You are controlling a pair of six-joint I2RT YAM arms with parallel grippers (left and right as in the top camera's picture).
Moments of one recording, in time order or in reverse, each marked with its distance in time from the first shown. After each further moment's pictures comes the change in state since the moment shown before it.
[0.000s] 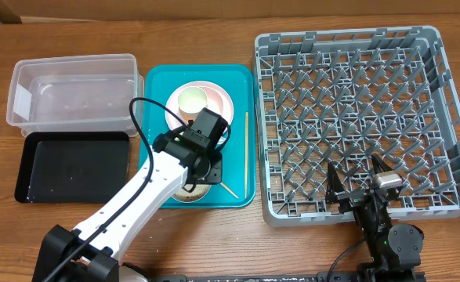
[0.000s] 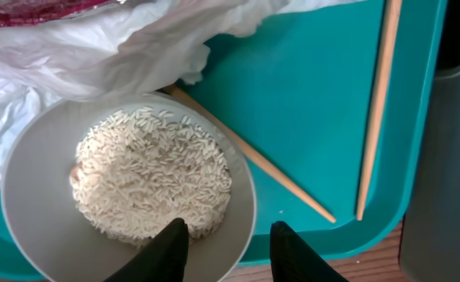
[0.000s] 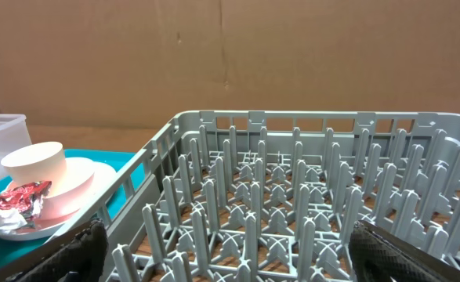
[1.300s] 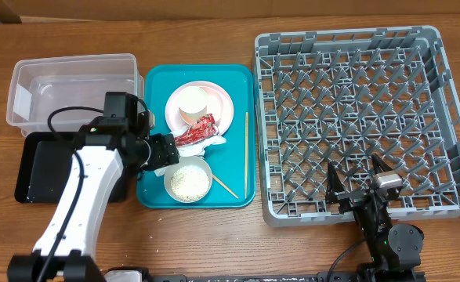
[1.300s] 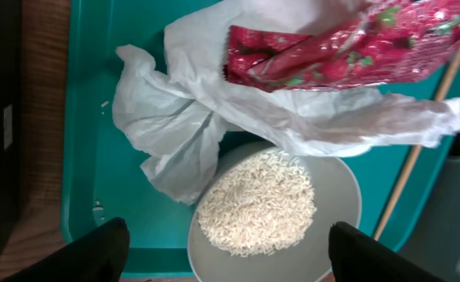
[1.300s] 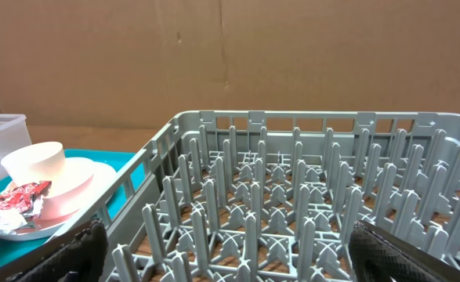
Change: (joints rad) left arm 0.499 -0.061 0.000 -0.045 0.241 0.213; right arm 0.000 0.000 0.000 0.000 0.000 0.000
